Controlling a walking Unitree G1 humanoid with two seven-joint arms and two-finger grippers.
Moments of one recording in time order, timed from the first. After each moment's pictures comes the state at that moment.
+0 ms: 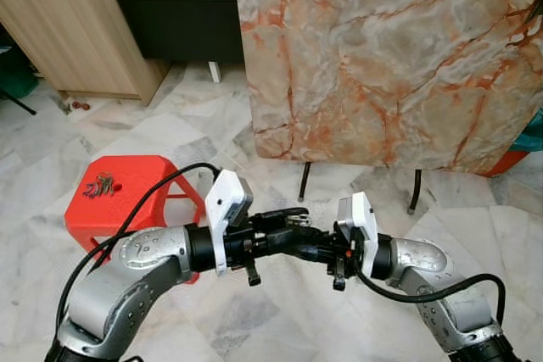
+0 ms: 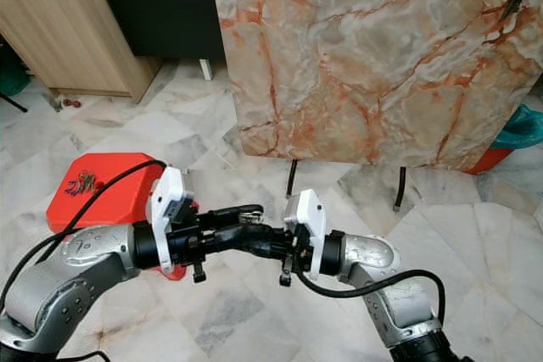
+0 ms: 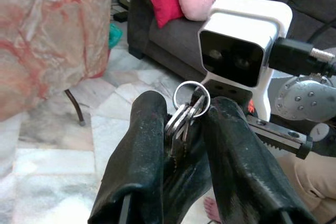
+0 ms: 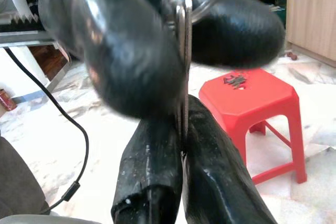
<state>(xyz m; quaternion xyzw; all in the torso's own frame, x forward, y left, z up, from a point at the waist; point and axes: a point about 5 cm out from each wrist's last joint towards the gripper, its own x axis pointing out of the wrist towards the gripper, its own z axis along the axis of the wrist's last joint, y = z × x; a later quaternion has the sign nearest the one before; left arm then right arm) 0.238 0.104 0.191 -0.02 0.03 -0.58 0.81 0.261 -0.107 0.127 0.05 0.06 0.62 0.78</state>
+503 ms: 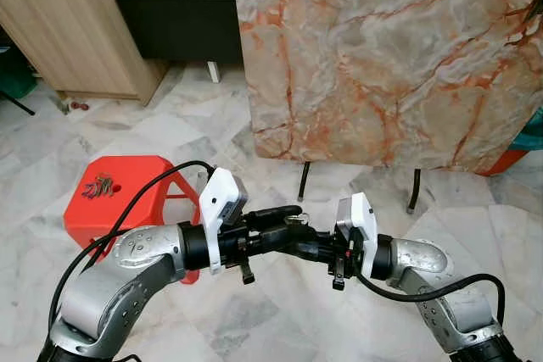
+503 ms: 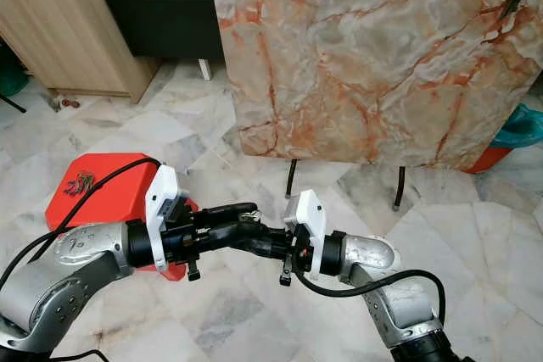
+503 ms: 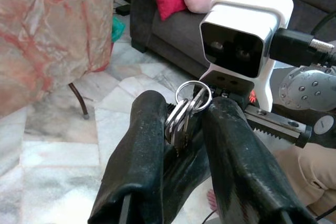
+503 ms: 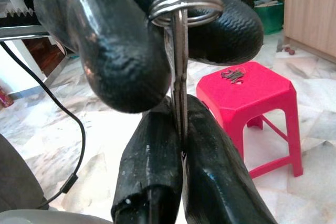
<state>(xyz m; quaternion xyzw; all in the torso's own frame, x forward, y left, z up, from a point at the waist) 0.236 0.108 0.187 -0.01 0.04 -0.58 0.81 0.262 -0.108 0.124 0.04 0.07 0.61 0.79</state>
